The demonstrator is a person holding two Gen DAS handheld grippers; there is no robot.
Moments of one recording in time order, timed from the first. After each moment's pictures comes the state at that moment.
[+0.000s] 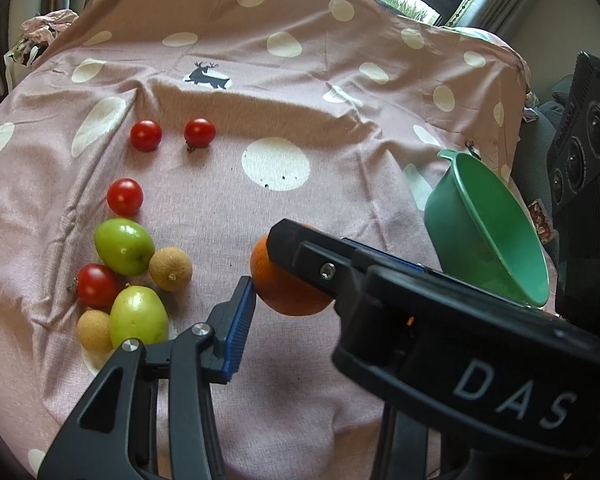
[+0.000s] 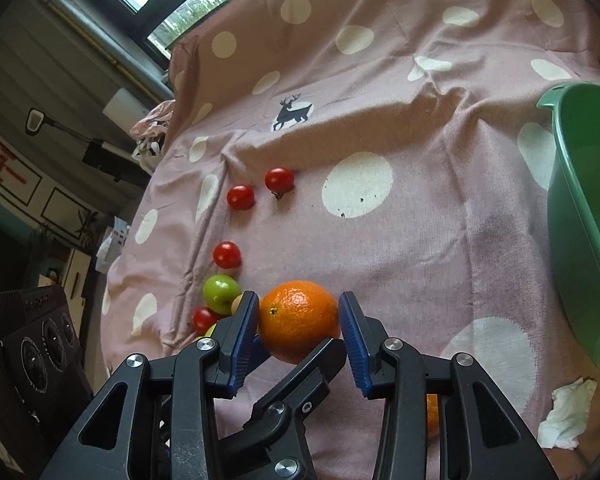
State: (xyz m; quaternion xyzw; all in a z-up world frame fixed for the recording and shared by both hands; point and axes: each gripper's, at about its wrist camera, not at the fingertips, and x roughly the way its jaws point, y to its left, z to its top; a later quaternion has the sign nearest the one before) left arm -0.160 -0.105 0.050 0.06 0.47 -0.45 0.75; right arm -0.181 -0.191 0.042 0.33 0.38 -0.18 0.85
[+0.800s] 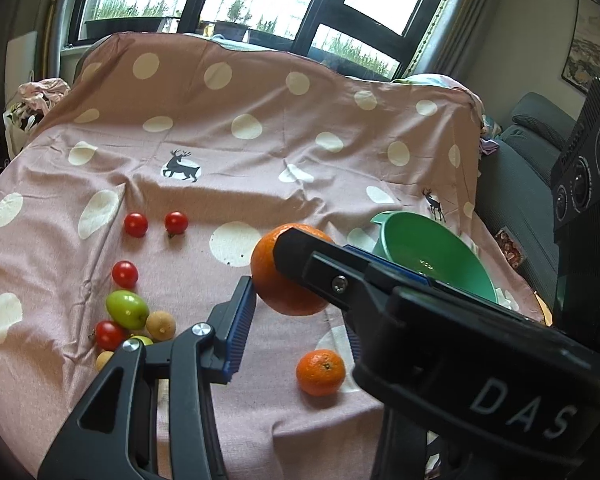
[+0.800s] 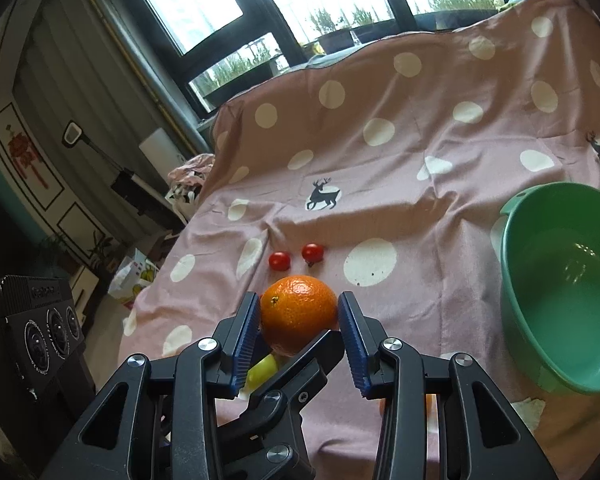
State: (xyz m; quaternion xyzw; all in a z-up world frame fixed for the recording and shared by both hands) left arm -0.192 -0.095 0.115 0.02 0.36 -0.50 0.79; right arm -0.219 -0.164 0.112 0.26 0.28 -0.19 0.90
